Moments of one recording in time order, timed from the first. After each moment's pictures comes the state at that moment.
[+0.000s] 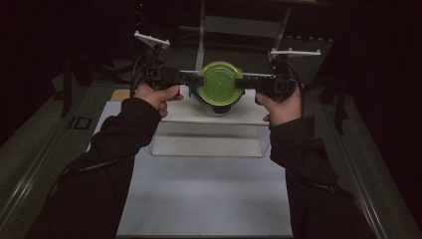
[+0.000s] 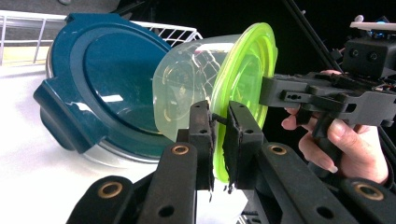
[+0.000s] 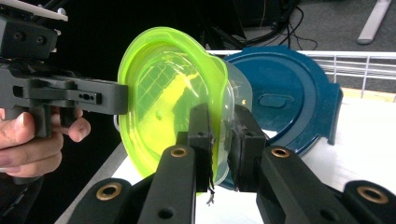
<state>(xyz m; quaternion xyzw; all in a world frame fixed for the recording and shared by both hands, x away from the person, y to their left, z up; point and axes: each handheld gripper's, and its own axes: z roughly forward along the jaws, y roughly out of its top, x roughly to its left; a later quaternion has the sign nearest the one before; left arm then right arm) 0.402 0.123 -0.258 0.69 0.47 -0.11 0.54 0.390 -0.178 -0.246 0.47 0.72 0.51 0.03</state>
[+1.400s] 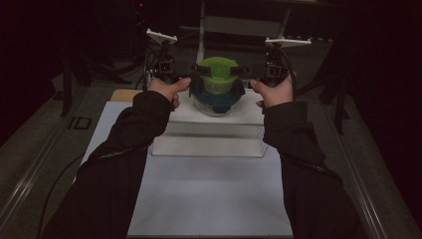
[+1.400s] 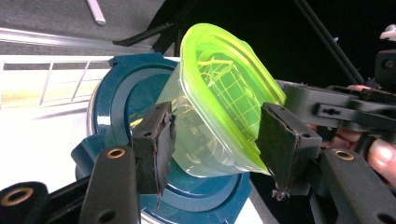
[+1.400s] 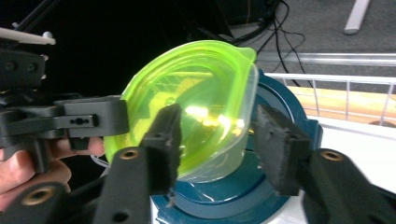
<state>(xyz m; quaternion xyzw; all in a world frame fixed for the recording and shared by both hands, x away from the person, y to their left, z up) 0.434 0.108 -0.268 0.67 0.51 -0.05 0.54 0.435 -0.171 -0.248 0.50 0.70 0.50 0.02</state>
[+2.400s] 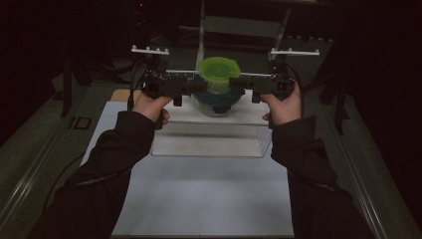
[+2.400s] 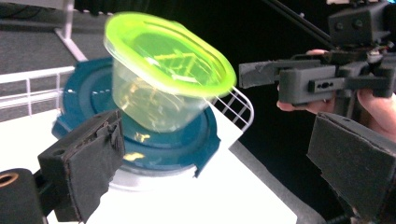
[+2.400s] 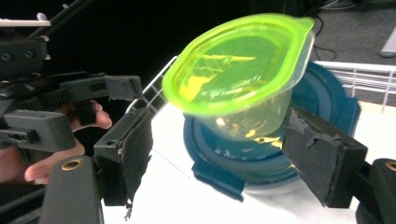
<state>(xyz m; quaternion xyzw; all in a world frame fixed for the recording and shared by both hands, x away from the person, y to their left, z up) 0.366 0.120 -0.270 0.71 0.39 0.02 0.58 0.391 -0.181 -0.252 0.43 0.73 0.54 0.01</state>
